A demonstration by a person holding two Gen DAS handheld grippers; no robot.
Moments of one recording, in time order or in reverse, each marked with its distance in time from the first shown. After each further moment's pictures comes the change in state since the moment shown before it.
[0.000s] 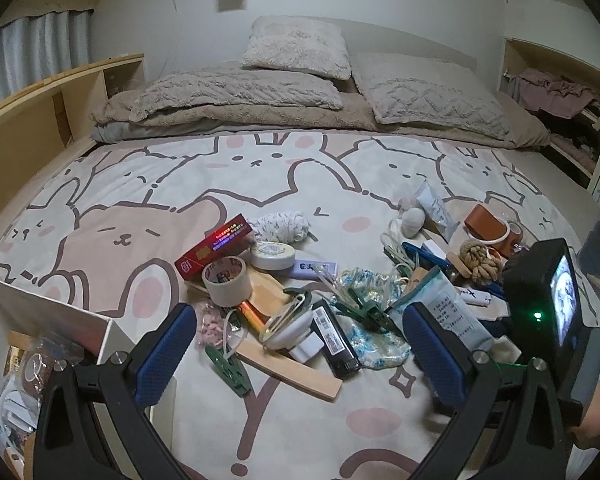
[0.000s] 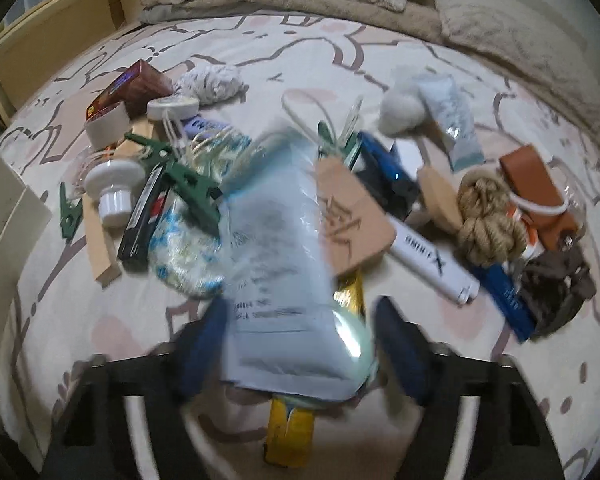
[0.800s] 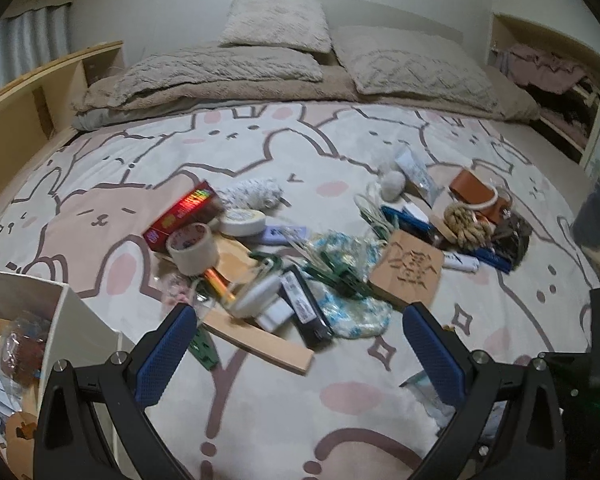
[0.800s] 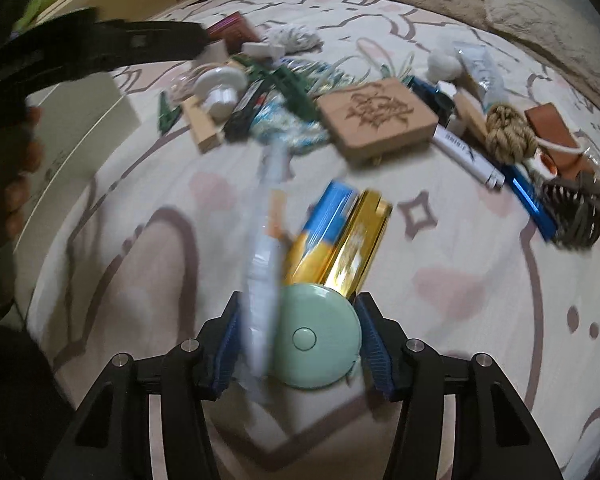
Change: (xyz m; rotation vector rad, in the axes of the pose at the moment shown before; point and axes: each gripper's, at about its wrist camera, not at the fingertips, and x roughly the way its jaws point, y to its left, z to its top) left arm 0.011 -0.029 -0.020 0.055 0.089 -0.038; right arm -0.043 0.016 -0.079 -0.113 0.073 0.190
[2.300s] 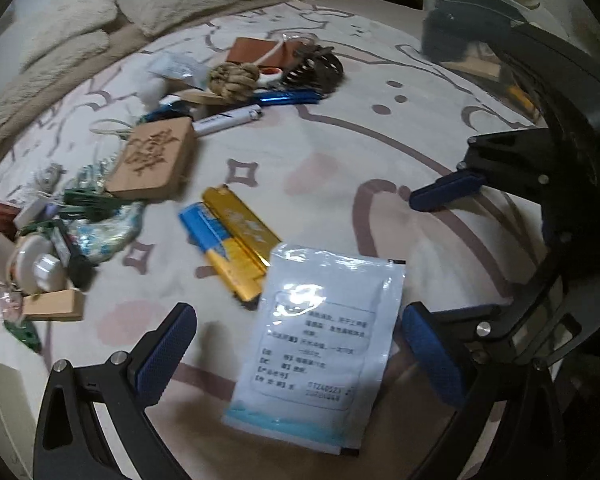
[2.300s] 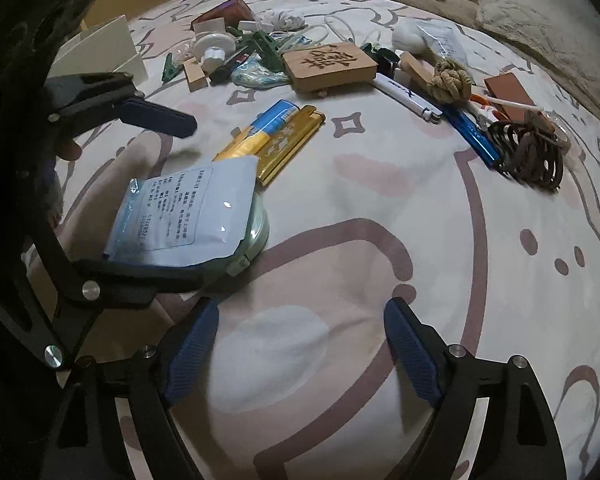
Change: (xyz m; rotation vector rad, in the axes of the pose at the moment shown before) left arm 0.013 -0.125 -0.083 0.486 0.256 -0.372; right arm -0.022 -0.041 -0.062 -0.064 -0.008 -0.020
